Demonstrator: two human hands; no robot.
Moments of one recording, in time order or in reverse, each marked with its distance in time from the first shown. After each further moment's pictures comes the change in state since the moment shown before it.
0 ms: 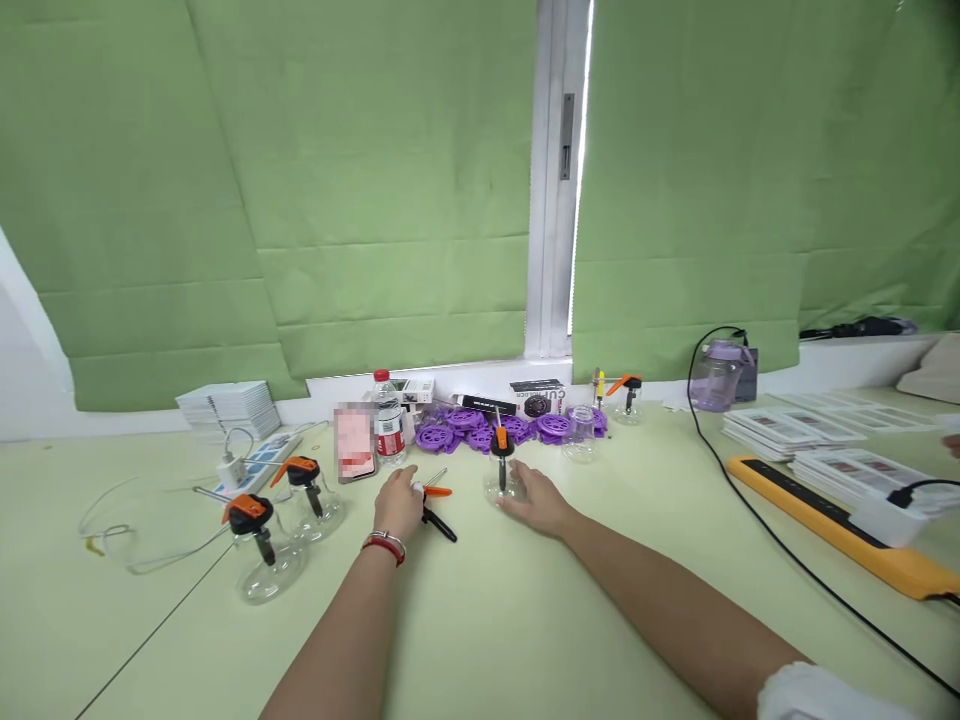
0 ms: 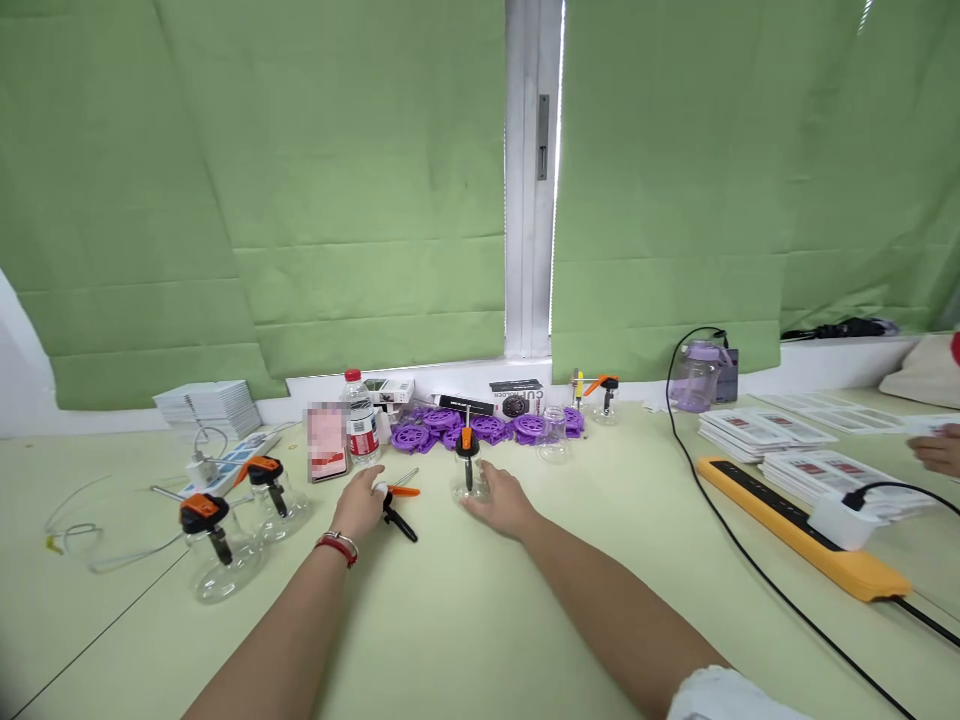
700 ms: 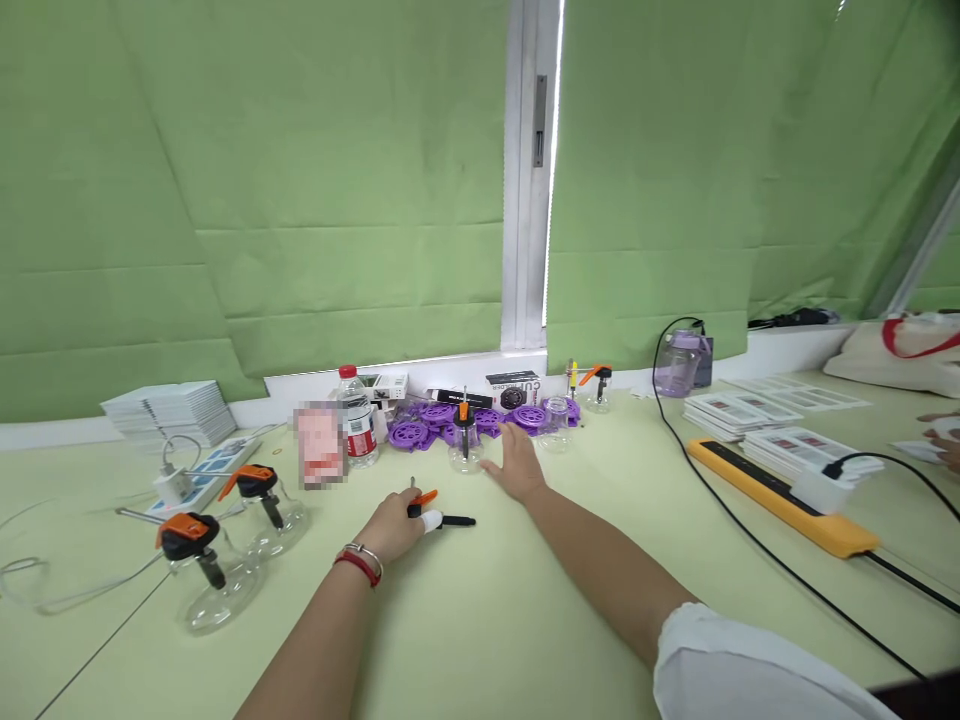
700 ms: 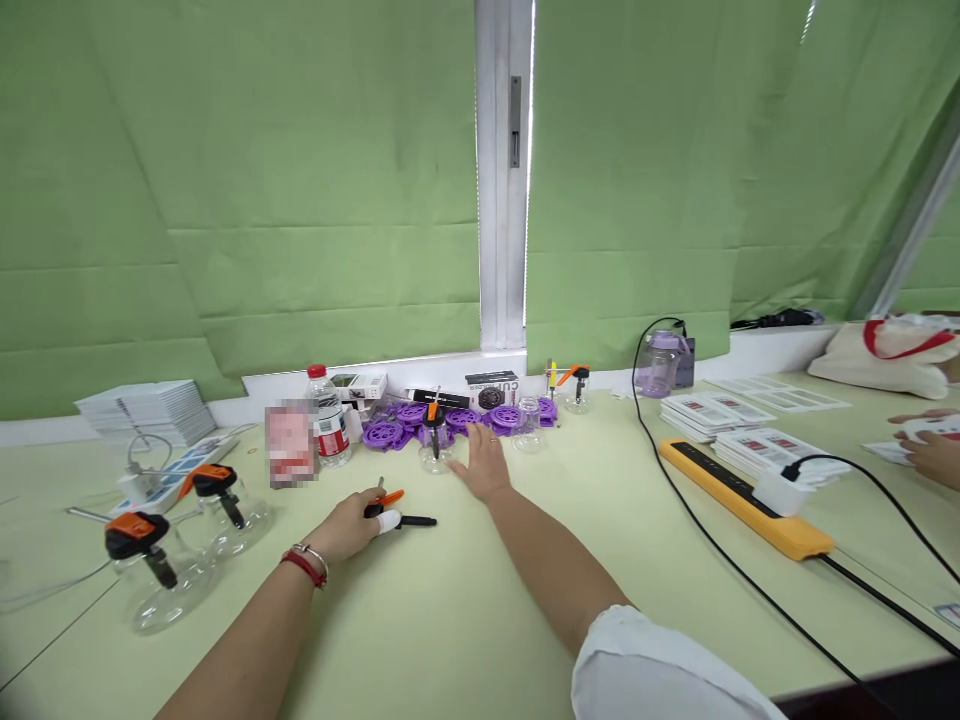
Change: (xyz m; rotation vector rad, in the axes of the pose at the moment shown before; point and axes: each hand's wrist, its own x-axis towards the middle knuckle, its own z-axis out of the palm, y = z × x) left_hand -0.021 0.021 0.002 -0.207 -0.425 -0.059; right_hand 0.046 0.030 0.006 -0.295 0.395 -0.046
